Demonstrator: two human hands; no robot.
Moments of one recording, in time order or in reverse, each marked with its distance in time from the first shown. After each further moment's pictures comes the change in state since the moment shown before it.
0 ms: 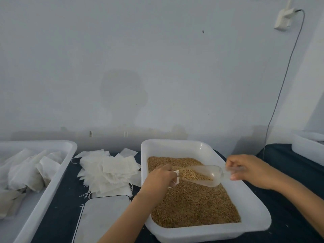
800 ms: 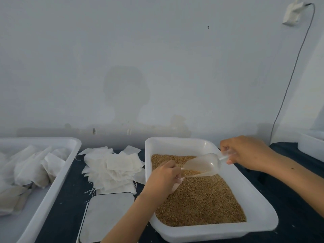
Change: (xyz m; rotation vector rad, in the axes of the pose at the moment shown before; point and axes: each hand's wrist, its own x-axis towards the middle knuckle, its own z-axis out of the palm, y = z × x) left_hand -0.011 0.006 -0.012 -0.145 0.146 0.029; right_hand 0.025 -0.040 -0.021 -0.445 0.100 0.001
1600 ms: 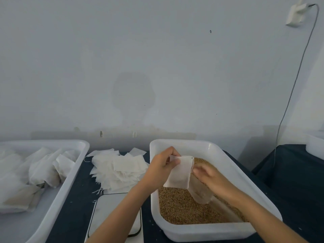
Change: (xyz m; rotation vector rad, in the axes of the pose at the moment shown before) left_hand 0.004 0.007 -0.044 -0.607 0.112 -0.225; right_hand 0.004 -0.063 0.096 1.030 -0.061 0.000
